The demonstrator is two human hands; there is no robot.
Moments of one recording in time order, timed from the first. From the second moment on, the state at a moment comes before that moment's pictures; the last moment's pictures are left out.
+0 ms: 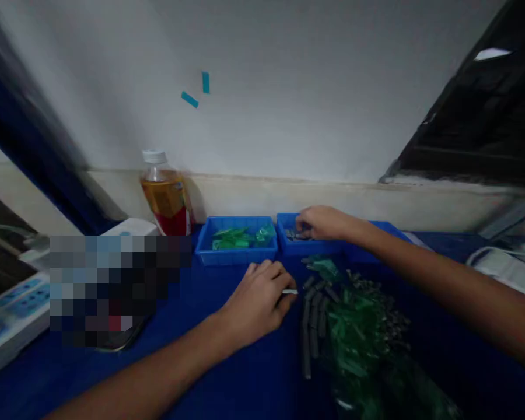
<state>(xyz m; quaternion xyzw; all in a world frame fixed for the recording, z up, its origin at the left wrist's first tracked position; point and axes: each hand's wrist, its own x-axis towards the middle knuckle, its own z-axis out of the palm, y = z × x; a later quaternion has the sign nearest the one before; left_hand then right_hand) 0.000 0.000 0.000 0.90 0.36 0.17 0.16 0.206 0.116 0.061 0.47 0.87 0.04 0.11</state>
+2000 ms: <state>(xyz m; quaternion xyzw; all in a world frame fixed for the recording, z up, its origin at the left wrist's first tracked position) -0.005 -0.002 0.001 0.89 0.27 0.30 0.20 0.193 -0.037 0.004 0.41 0.86 0.02 -0.30</state>
